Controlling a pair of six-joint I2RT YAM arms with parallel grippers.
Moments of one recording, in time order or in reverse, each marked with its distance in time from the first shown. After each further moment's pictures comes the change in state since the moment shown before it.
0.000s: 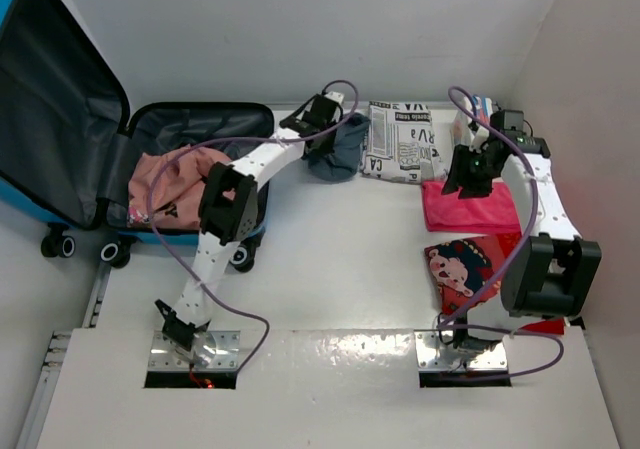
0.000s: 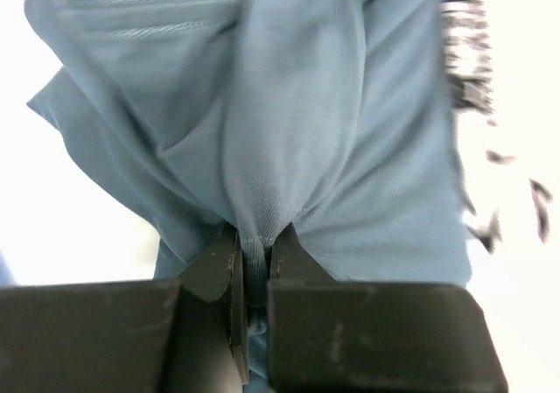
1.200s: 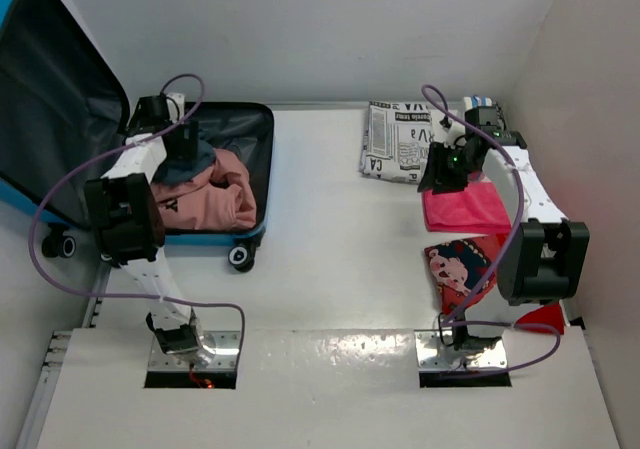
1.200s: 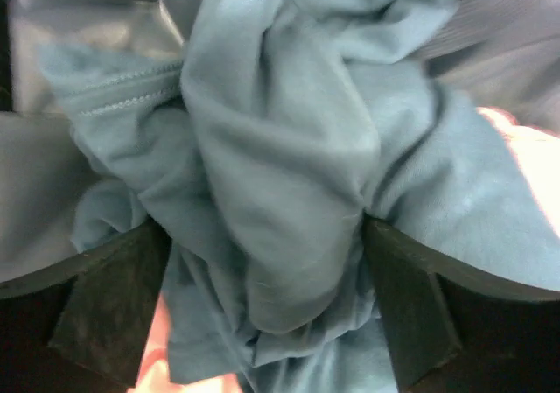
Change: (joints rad) left arm 0.711 -0.500 -0.657 0.132 0.080 0.475; right arm 0.112 0.072 0.024 0.051 -0.129 0.002
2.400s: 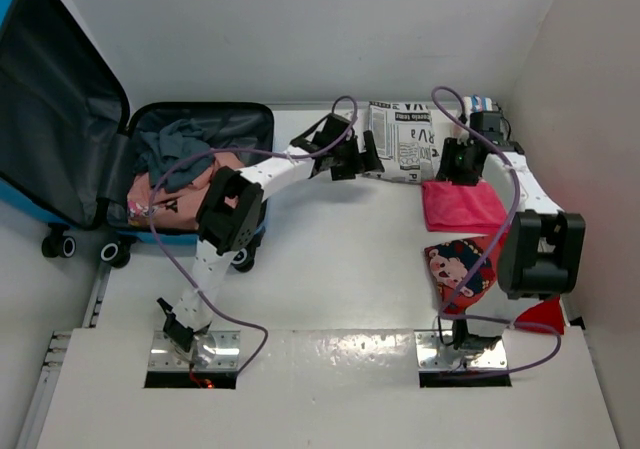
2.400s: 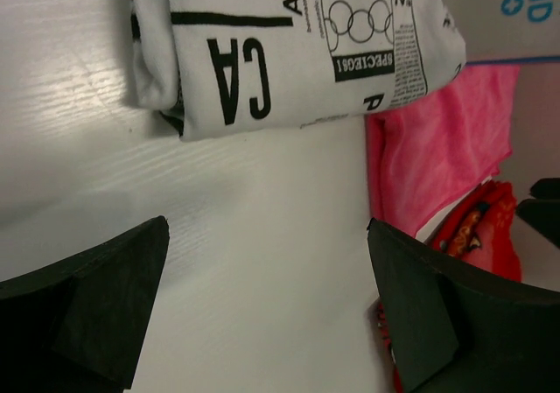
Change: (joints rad) left arm -0.807 0.349 0.363 0.091 0.334 -0.963; right arm -0.045 0.022 -0.108 0.291 0.274 0.064
